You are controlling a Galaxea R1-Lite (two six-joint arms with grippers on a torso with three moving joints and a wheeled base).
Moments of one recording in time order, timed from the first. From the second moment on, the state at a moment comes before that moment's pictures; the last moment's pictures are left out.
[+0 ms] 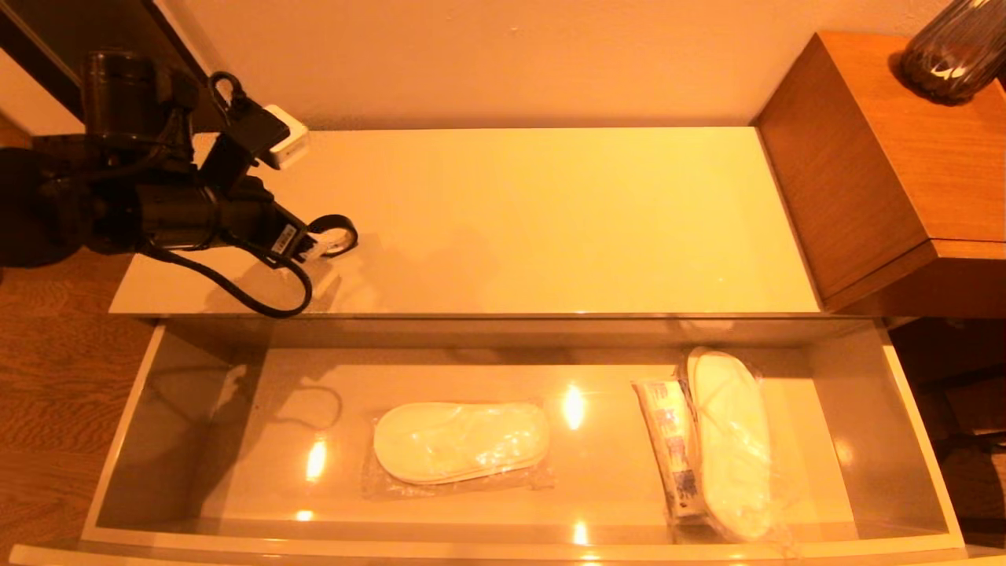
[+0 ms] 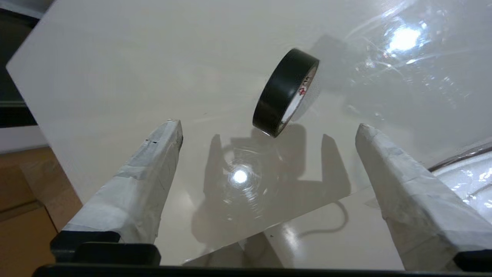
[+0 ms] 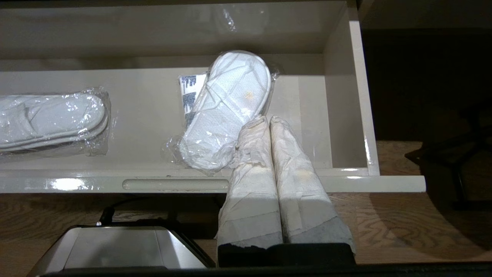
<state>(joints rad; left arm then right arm) -0.16 1.69 -1.42 0.06 0.08 0.61 0.00 0.00 0.00 0.00 0.01 -0.03</state>
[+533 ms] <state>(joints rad) -0.16 1.79 -1.48 0.04 0.09 0.61 0.00 0.00 0.00 0.00 0.01 -0.03</state>
